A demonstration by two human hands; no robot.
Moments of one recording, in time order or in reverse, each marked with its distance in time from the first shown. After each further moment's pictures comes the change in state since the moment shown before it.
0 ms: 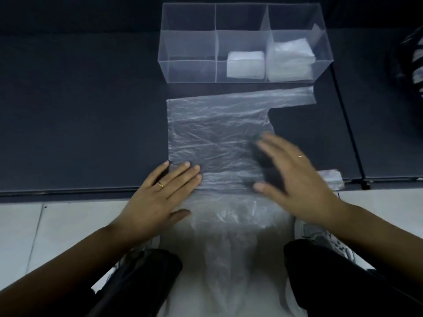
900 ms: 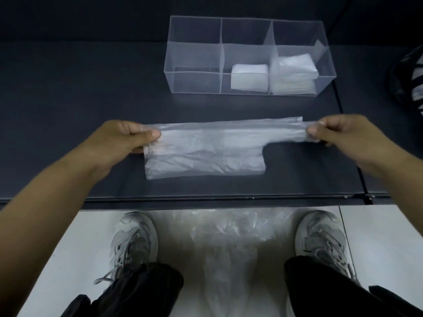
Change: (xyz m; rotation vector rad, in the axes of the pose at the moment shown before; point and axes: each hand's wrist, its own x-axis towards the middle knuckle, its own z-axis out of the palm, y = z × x) left_hand 0.046 -0.090 -0.066 -1.267 0.081 -0.934; right_hand 0.055 0.071 -0.070 0.521 0.042 0.536
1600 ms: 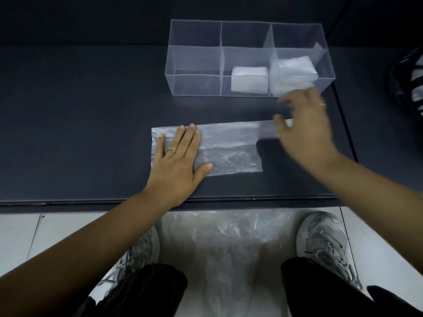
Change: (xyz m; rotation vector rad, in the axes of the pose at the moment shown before) left_hand 0.004 -0.044 0.093 1.212 0.145 0.454; right_hand 0.010 -0.048 0.068 -0.452 0.398 -0.311
